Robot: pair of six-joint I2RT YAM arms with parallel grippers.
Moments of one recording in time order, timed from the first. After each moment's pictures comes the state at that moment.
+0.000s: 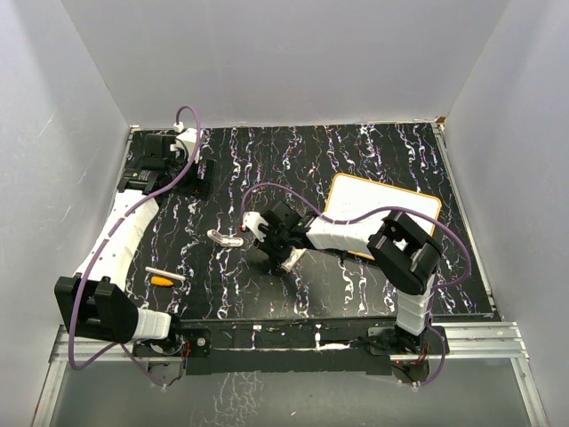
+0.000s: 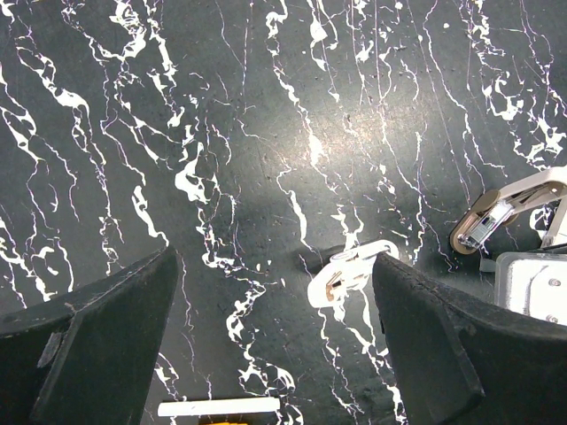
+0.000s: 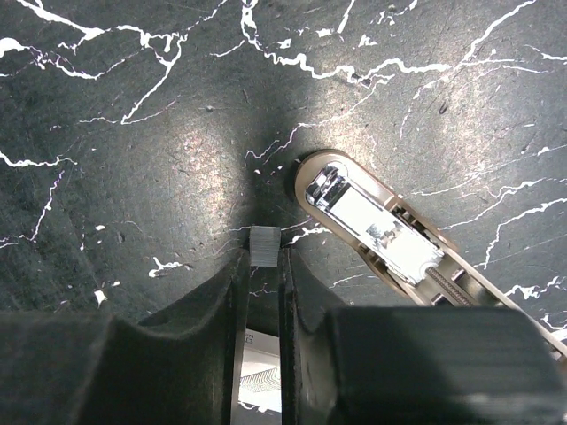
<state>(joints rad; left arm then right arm) -0.15 1.35 1.27 -0.71 0.13 0.13 0.91 1.87 1.17 -0.29 -0.19 -0.28</state>
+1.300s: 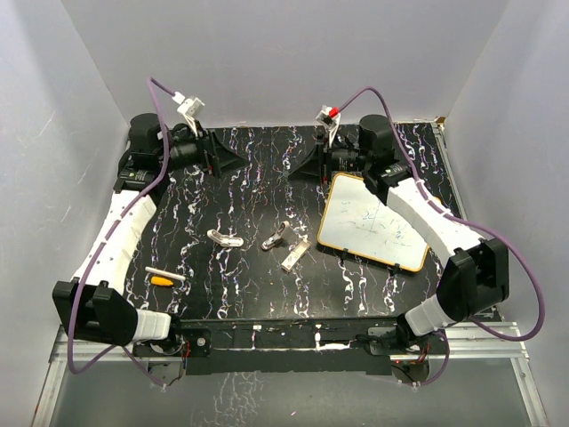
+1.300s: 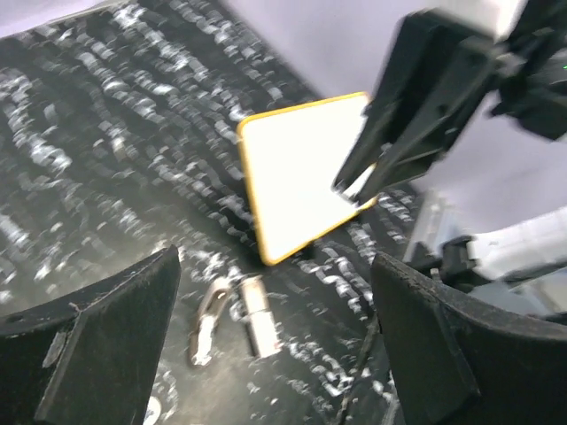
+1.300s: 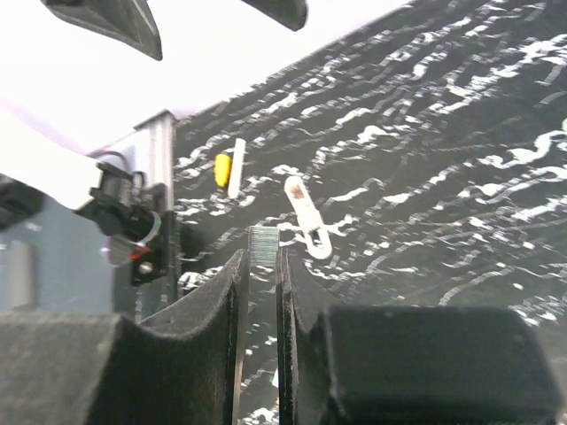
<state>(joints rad) -0.14 1.33 1.30 -0.30 0.88 -0.24 0.39 1.49 1.29 -0.03 -0.97 0.14</state>
